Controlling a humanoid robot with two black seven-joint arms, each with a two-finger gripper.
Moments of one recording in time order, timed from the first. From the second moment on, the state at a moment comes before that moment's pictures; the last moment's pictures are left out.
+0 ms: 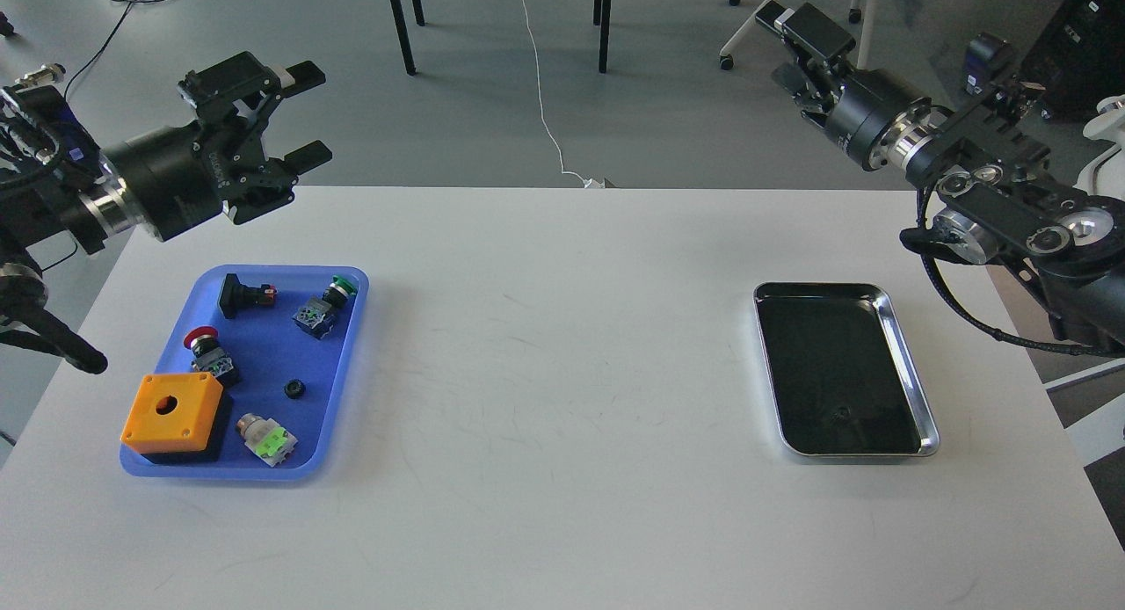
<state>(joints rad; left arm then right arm) -0.78 0.90 -0.57 -1.30 0.48 -0.43 -0.28 1.11 -0.42 0.22 0.69 -0.63 0.10 0.49</state>
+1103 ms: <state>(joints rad) -0.75 0.84 -0.35 -1.42 1.65 -0.30 -0.30 0.94 -0.30 0.59 0.66 -0.11 0.33 0.49</state>
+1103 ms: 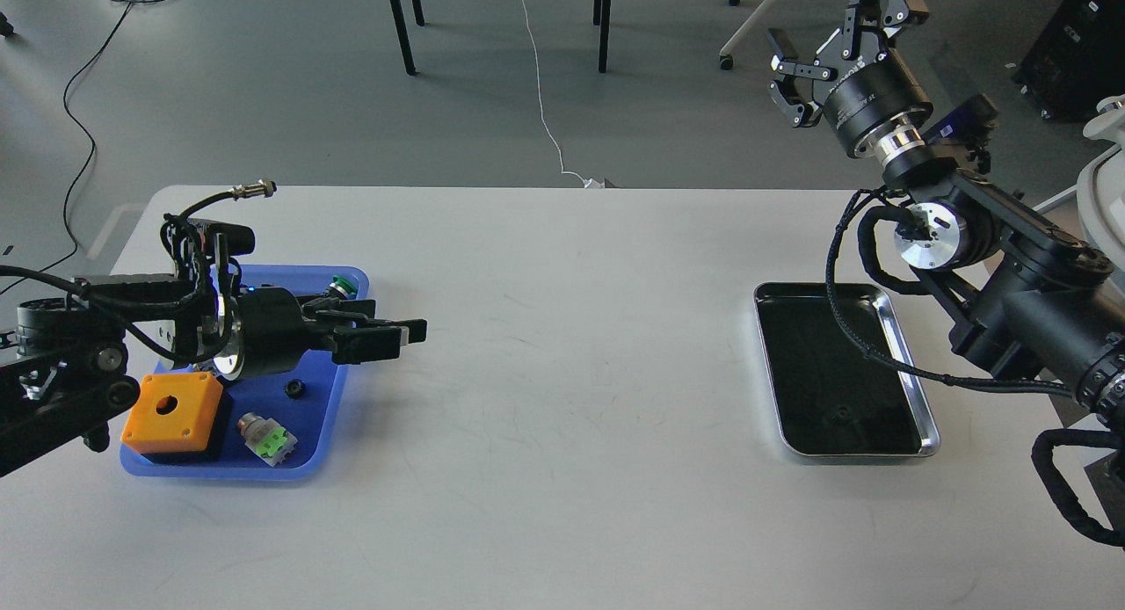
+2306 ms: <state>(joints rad) -0.79 0.90 -0.23 -1.22 2.18 -0.15 -0.48 0.86 -0.30 0.59 0.71 -0.10 0.35 0.49</state>
